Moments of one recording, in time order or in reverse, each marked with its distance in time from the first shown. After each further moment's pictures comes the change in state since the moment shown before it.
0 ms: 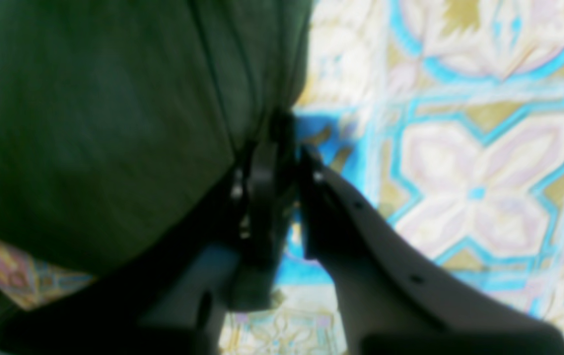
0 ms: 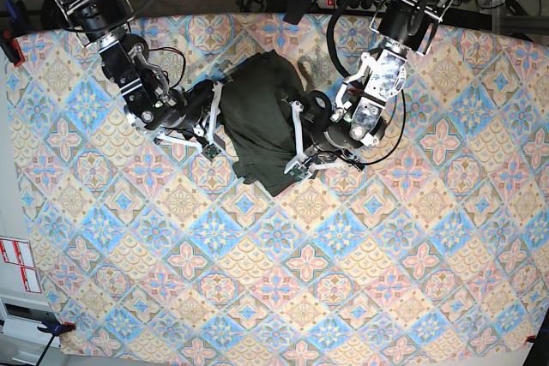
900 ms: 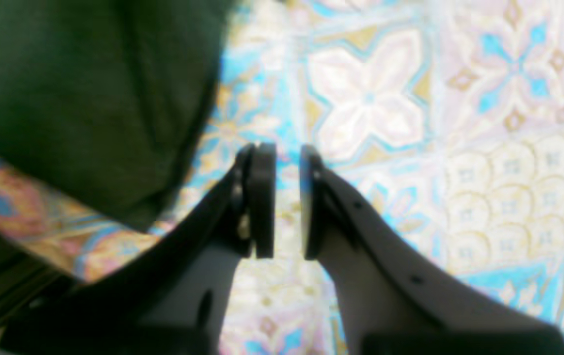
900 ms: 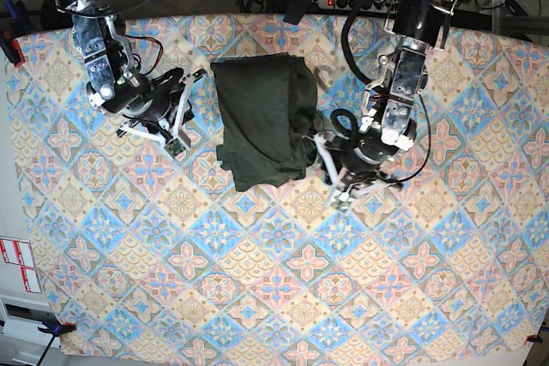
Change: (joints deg) left arm 3.3 -1.7 -11.0 9.8 1.5 6.5 -6.3; right arm -11.1 1.5 15.8 21.6 -0.9 0.5 -7.4
